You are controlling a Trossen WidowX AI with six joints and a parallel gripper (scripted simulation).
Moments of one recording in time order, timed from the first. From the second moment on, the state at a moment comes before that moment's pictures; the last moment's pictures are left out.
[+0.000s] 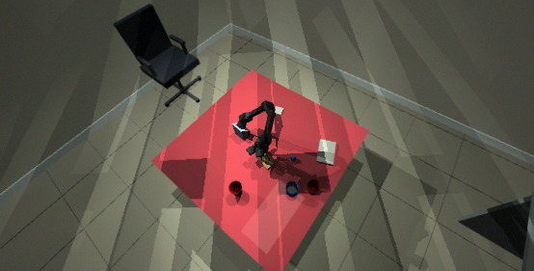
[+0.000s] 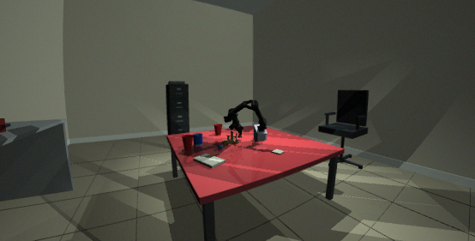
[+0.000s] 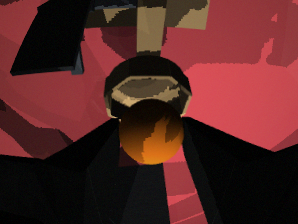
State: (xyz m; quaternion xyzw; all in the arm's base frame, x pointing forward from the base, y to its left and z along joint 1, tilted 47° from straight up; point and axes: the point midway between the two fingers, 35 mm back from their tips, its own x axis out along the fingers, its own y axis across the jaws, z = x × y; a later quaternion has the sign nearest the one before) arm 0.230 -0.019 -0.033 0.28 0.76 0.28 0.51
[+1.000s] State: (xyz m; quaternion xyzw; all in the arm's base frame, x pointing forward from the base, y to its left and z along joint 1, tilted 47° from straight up) arm 0.265 -0.100 0.013 0.31 0.73 0.21 0.58
